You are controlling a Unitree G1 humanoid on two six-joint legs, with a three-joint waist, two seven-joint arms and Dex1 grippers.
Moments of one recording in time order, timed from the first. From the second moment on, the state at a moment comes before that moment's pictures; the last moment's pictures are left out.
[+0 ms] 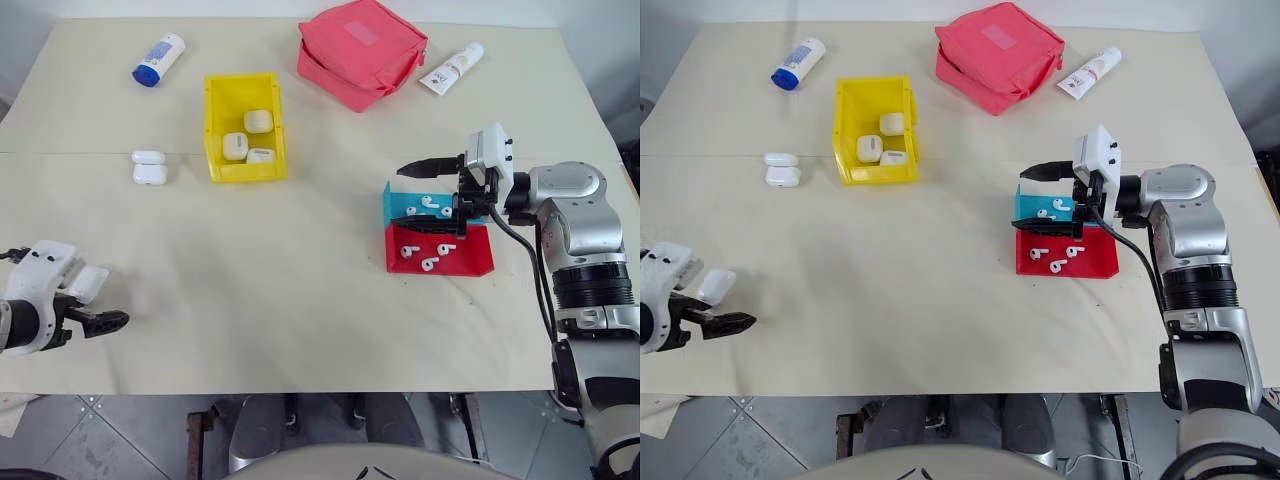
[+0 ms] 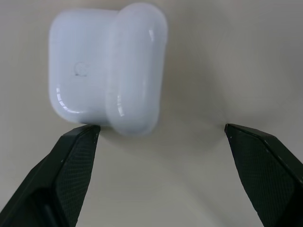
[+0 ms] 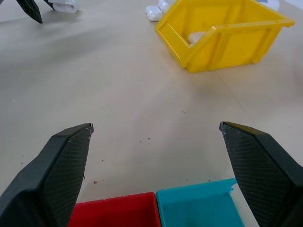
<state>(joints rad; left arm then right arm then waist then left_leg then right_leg) 0.06 1.11 0.46 -0.41 -0.44 1.49 -0.64 -0.74 -0.65 0.04 0.36 0.33 0.15 1.39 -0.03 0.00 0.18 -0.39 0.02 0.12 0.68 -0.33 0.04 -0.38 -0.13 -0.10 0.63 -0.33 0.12</state>
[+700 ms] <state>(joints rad) -0.05 1.06 0.39 -0.41 -0.44 1.48 -0.58 -0.73 -0.63 0.04 0.35 0.33 0.15 1.38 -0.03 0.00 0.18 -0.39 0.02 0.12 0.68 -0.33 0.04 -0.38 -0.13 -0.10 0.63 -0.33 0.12</state>
